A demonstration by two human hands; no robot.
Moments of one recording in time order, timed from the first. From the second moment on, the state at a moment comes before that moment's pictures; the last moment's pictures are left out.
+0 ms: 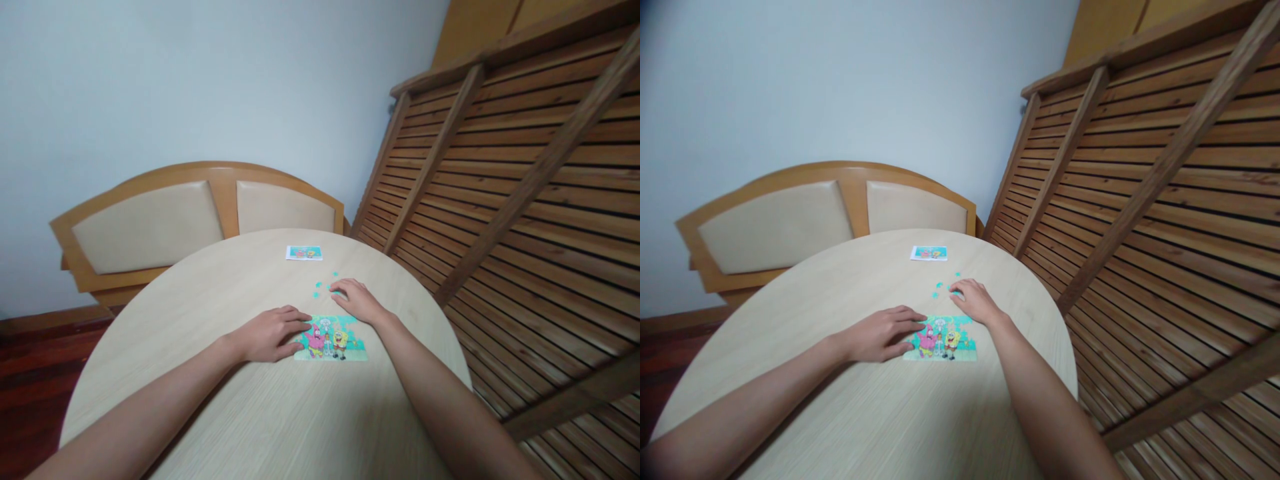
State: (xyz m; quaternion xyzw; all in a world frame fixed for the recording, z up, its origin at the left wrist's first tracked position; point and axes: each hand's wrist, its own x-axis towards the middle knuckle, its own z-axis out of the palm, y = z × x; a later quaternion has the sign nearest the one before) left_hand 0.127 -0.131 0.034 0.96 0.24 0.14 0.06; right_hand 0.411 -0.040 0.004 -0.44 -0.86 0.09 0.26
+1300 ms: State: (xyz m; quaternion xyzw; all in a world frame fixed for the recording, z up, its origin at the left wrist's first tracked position) left_hand 0.121 -0.129 0.035 0.95 0.26 0.14 0.06; right_hand 0.398 -0.033 -0.002 -0.43 -0.81 0.20 0.34
